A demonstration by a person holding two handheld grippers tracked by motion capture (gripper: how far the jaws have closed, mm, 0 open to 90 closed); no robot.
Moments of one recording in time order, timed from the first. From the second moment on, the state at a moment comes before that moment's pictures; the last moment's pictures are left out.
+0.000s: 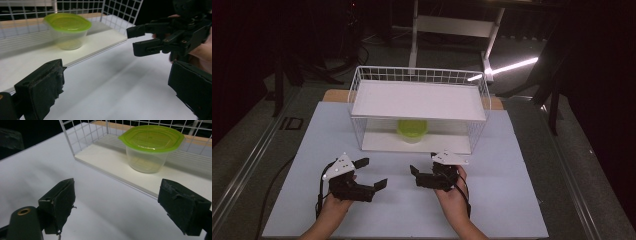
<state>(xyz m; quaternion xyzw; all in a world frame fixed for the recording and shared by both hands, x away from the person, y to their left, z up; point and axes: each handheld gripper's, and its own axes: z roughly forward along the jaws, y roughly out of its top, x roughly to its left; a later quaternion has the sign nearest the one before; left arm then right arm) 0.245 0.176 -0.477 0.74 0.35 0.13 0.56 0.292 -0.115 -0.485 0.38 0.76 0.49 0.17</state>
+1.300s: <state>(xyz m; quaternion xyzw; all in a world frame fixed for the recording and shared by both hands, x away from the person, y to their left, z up) 0.206 0.221 -0.490 0.75 0.35 0.14 0.55 0.236 -0.202 -0.471 0.36 0.78 0.48 0.17</state>
